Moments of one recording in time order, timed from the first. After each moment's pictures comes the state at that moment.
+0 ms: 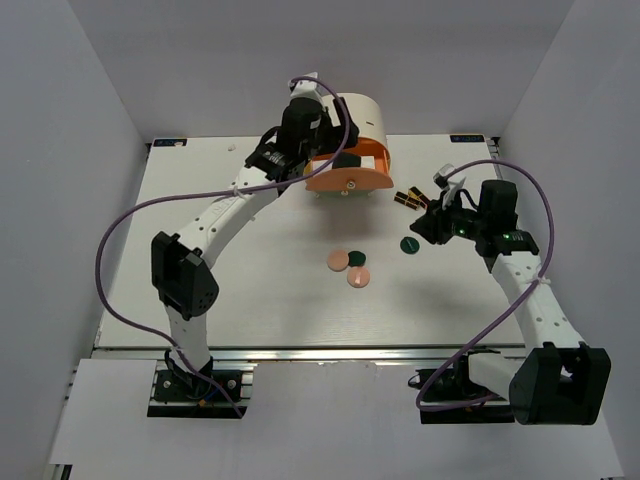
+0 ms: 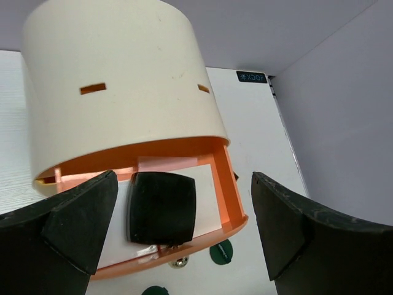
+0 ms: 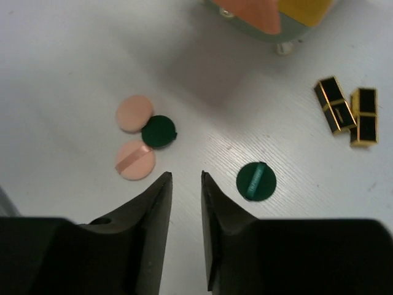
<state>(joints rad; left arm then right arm) -0.62 1.92 1.94 -0.30 -0.19 -0.55 0.05 1.12 0.88 -0.32 -0.70 -0.25</state>
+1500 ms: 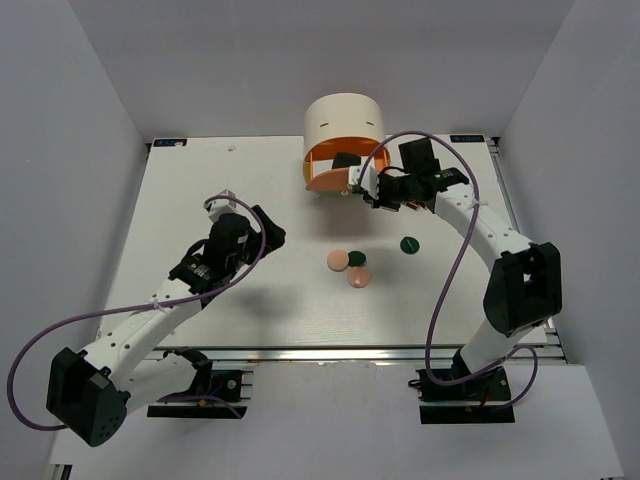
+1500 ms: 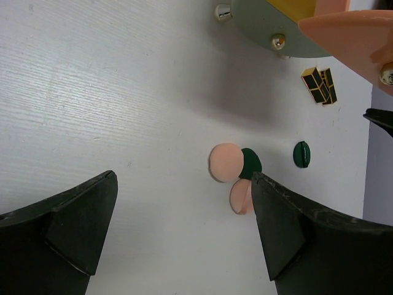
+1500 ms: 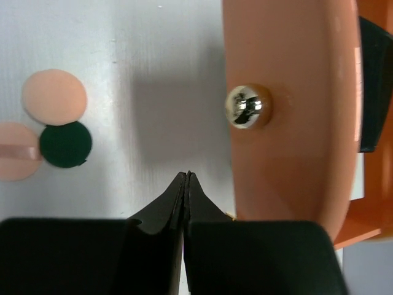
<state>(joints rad) -0.56 1.03 0.77 -0.28 -0.28 -0.85 0.39 1.66 1.41 -0.58 -0.59 -1.14</state>
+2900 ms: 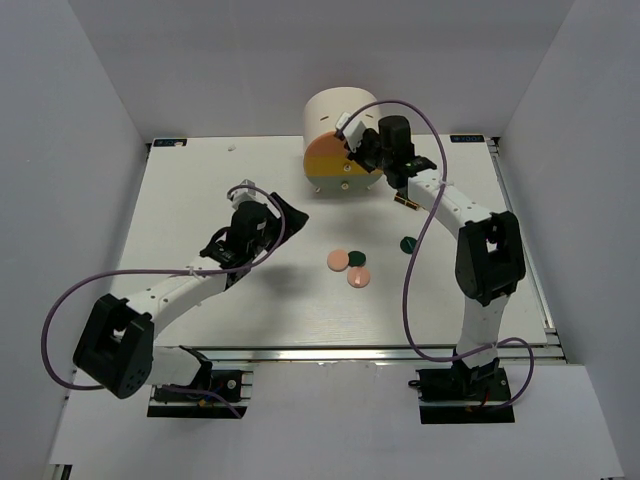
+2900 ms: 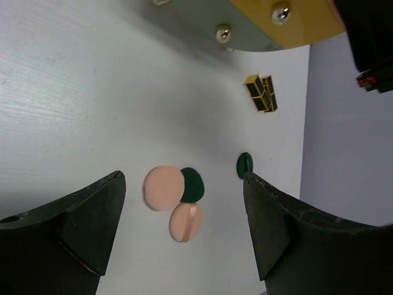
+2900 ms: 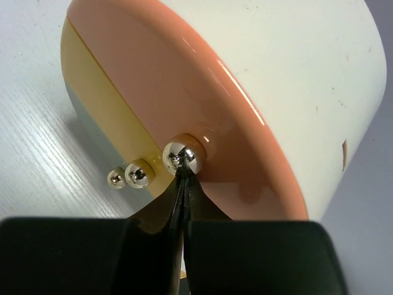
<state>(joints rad) -0.55 1.29 0.76 0.08 -0.14 -0.99 0.43 1.94 1.63 -0.07 -0.25 -0.68</state>
